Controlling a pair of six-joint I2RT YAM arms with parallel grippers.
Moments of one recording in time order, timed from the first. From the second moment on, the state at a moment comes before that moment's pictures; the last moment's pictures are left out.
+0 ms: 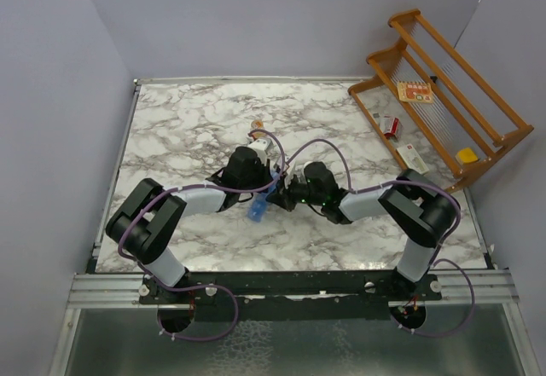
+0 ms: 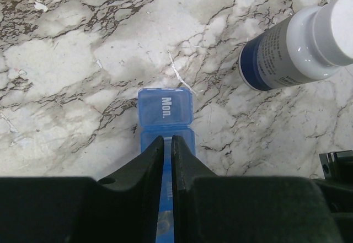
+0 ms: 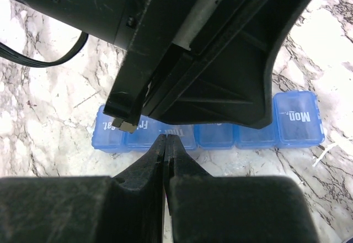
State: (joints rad) left arm -0.61 1.61 0.69 0.31 0.08 -0.30; right arm 0.81 1.79 0.67 0.74 -0.40 0.03
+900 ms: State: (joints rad) left arm -0.61 1.17 0.61 0.10 -0.20 -0.32; right arm 0.93 1.45 0.75 0.39 -0.09 0.15
